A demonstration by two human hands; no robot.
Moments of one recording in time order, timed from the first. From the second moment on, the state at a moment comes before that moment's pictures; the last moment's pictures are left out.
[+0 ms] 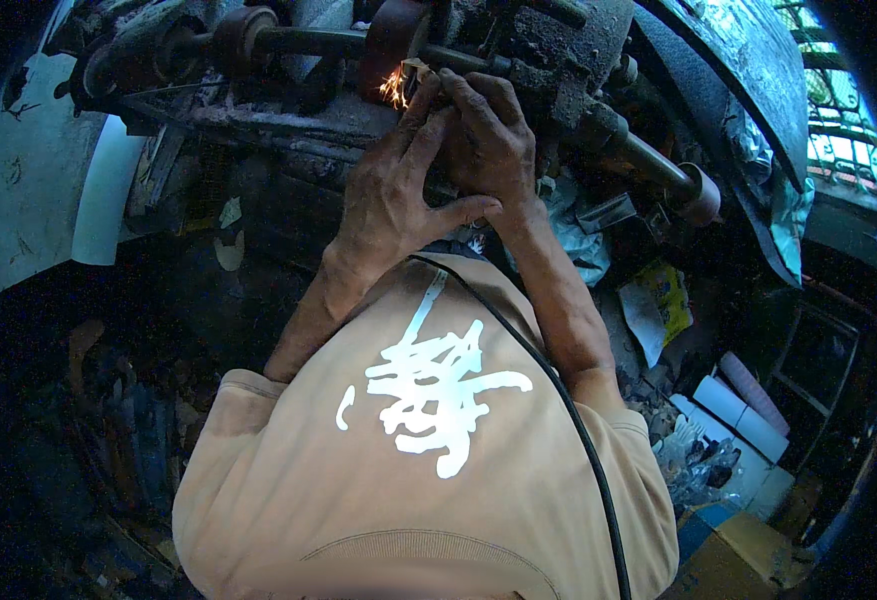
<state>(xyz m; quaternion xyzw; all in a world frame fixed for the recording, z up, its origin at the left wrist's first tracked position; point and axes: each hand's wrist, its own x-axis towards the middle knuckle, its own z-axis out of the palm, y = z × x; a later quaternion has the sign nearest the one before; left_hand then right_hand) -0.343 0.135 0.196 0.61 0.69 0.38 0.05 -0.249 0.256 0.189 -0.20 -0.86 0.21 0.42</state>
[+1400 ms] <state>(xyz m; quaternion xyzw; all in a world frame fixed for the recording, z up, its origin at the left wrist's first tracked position) -0.346 0.137 0.199 0.61 0.69 0.39 0.06 -0.250 0.259 0.189 -0.18 -0.86 0.21 0.42</state>
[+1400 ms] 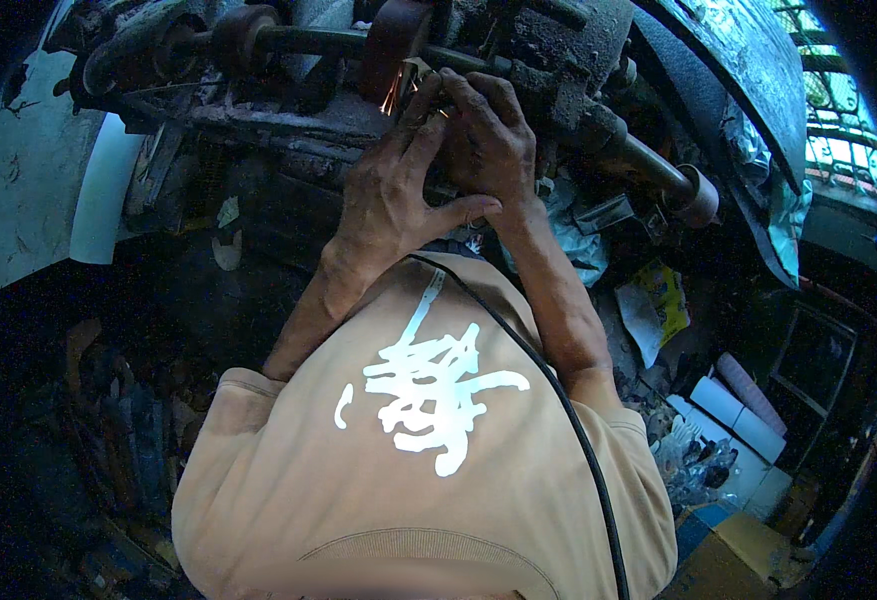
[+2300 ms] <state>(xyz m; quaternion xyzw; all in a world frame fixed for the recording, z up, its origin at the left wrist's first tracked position) -0.326 0.111 0.225 0.66 0.55 0.51 0.02 -0.199 0.221 0.228 -0.20 -0.83 0.28 0.43</state>
